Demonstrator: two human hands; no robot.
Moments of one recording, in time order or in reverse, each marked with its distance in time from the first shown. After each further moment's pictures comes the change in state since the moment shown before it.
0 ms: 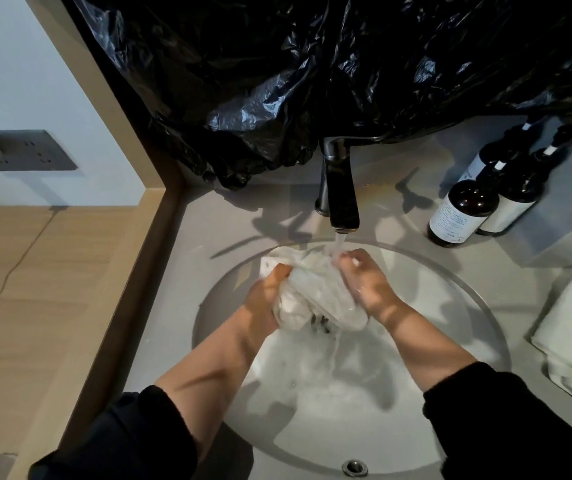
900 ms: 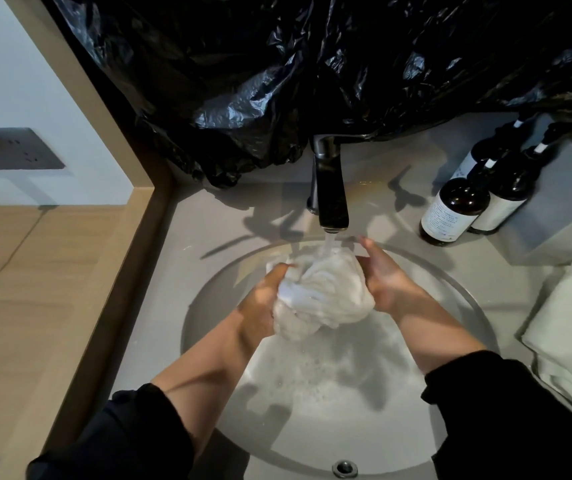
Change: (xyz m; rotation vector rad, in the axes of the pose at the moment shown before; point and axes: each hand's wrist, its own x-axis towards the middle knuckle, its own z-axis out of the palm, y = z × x) left_hand -0.002 -0.001 0.010 -0.035 -0.068 -0.195; right_hand 0.011 0.002 -0.031 0.766 -0.350 0.402
